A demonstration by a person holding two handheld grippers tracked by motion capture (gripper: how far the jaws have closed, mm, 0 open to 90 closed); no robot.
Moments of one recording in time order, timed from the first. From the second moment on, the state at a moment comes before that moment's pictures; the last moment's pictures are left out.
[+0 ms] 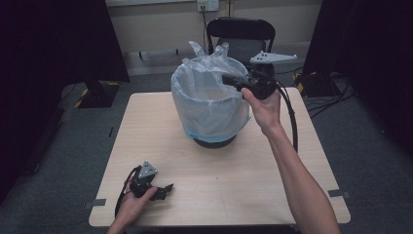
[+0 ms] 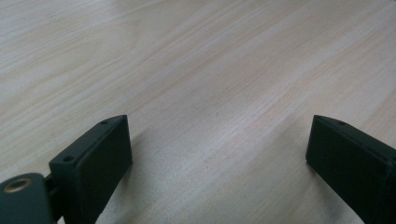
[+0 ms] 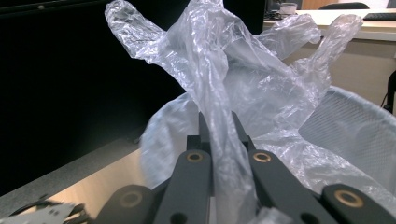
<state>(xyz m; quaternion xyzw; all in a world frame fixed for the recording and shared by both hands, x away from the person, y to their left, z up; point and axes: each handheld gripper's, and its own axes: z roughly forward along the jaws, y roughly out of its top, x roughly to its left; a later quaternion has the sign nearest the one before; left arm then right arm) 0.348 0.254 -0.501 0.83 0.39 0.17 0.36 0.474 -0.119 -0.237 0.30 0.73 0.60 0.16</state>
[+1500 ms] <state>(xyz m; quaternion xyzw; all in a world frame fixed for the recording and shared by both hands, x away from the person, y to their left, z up) 0.348 0.254 -0.501 0.83 0.39 0.17 0.36 0.481 -0.130 -0.251 0.37 0.73 0.54 0.21</state>
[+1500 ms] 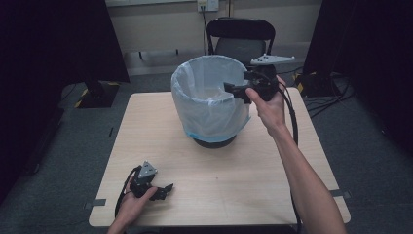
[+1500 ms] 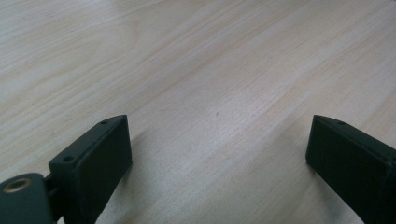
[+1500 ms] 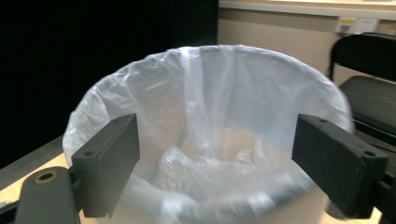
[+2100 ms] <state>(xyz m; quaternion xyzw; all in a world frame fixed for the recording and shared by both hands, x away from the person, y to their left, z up) 0.348 0.254 -0.501 0.83 0.39 0.17 0.36 0.413 -0.176 -0.299 0.40 0.73 0.51 0.23</state>
